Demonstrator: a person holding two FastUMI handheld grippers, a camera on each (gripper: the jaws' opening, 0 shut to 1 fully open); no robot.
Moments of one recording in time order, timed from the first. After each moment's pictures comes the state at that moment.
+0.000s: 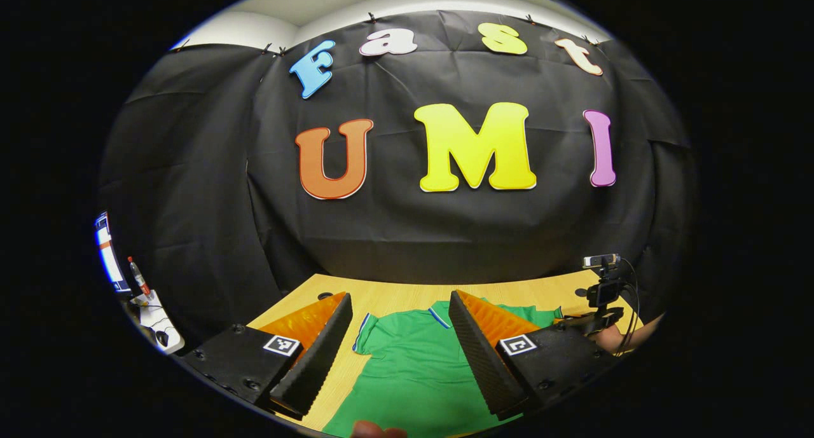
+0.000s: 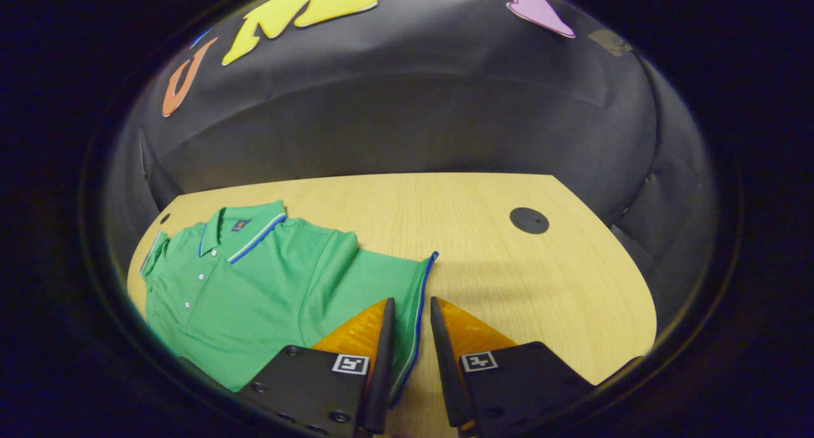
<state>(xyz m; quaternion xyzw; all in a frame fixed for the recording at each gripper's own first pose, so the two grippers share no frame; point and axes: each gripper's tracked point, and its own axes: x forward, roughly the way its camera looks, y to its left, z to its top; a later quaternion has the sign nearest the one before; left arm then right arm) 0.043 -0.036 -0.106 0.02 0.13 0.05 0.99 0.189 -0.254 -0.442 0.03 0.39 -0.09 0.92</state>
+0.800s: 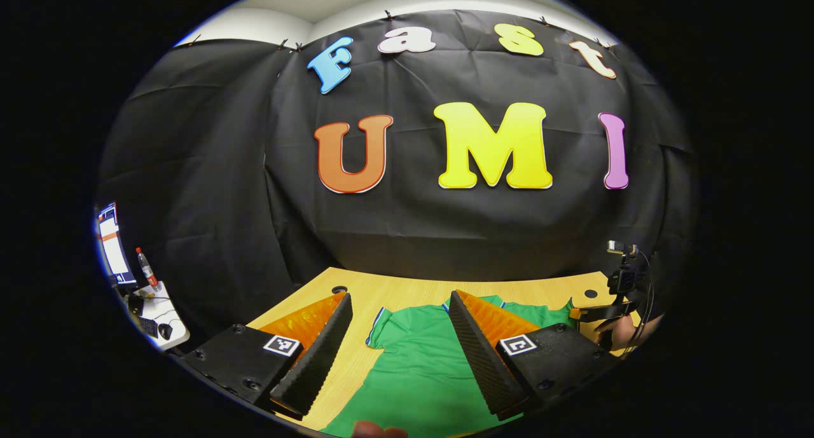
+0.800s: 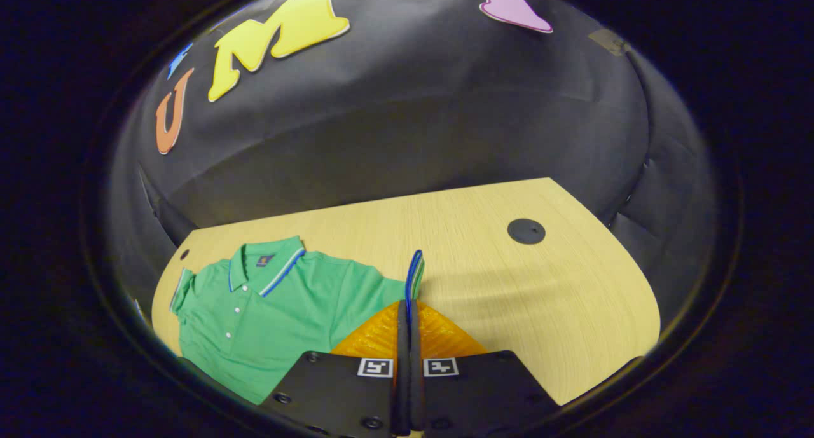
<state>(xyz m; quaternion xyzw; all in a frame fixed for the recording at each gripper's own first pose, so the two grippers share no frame) 0.029 -0.011 -0.110 0.00 0.14 0.08 0.99 0.196 -0.246 -0.387 0.10 0.36 -0.09 0.92</state>
